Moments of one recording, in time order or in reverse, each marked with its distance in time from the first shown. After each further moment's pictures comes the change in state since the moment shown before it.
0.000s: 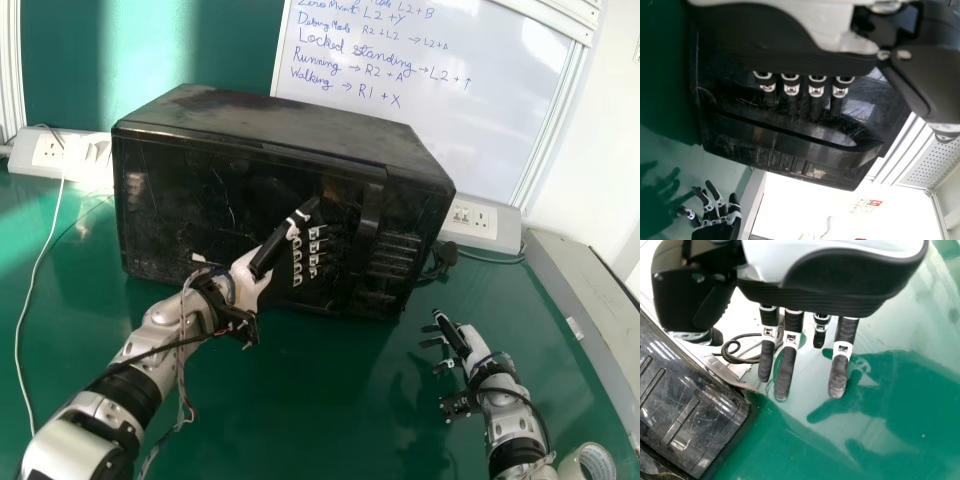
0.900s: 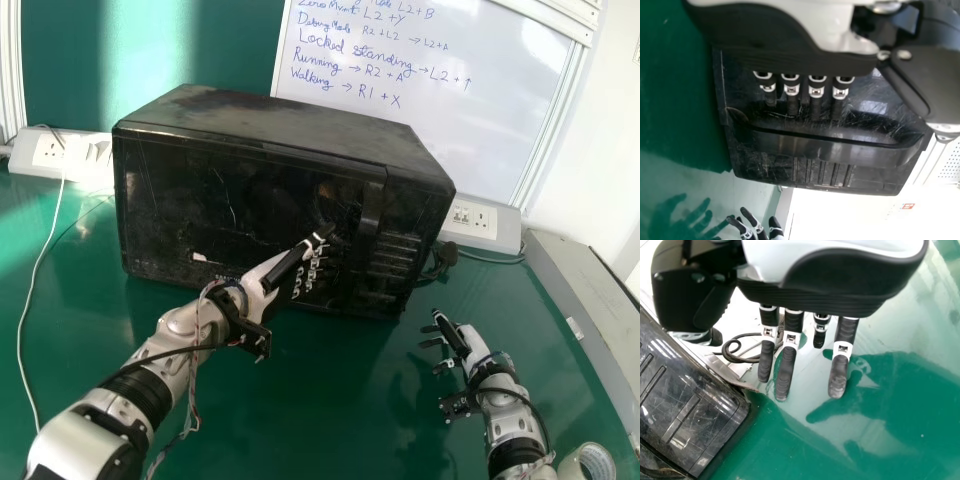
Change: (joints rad) left arm -0.046 -0.022 -0.033 0.141 0.136 -0.088 0.121; right arm 0.000 0.001 0.008 0.000 -0.009 -0.003 -0.004
